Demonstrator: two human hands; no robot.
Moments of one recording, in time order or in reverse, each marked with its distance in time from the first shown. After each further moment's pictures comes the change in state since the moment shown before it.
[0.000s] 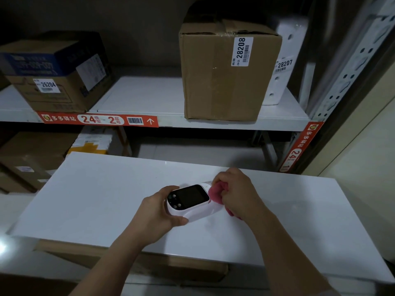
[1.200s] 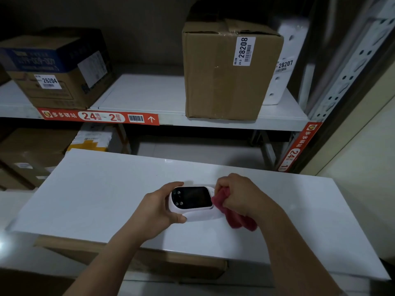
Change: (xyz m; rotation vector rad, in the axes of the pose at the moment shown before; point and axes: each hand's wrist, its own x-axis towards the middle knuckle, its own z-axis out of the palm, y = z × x) left_hand -0.001 -0.005 -0.003 -0.007 -0.049 0.045; right_hand -0.004 -0.010 -0.016 -0.181 -0.277 0.084
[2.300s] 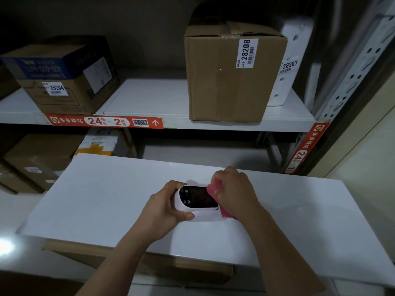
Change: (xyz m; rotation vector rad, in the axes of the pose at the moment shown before) left_hand 0.004 0.008 -0.001 -0.062 0.081 -0.002; right_hand 0.016 -0.018 0.016 -0.075 0.251 -0.046
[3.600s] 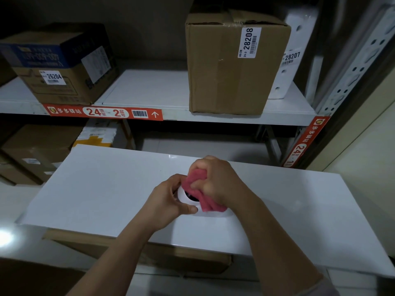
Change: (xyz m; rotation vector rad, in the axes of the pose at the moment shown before) left_hand 0.000 0.006 0.005 -0.147 -0.060 -0.003; right_hand -0.001 -0.034 -0.009 0.266 -0.143 -0.155
